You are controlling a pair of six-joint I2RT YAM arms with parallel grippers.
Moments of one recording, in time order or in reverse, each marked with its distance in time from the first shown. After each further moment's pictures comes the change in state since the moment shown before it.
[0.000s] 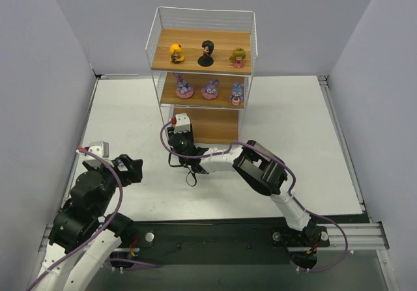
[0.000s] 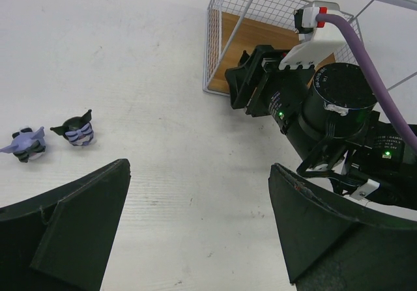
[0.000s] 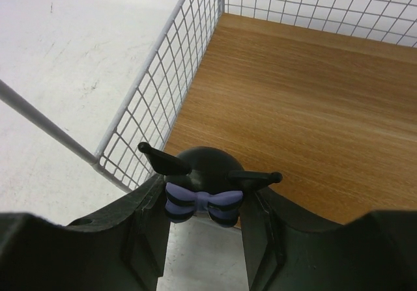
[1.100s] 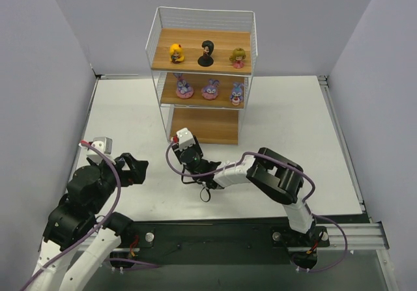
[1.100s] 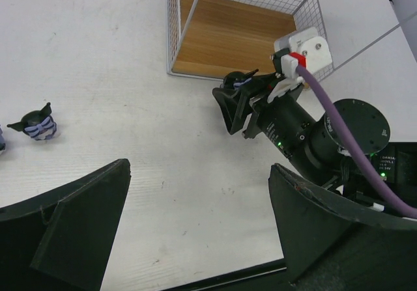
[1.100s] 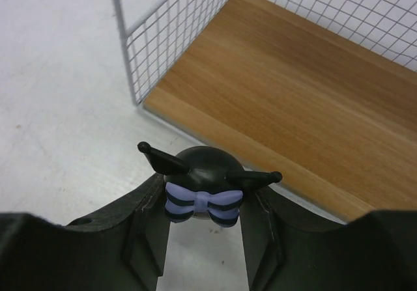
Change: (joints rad) left arm 0.000 0.086 0.112 -0.071 0.140 -0.028; right arm 0.074 -0.211 -0.352 0.150 -0.063 -0.234
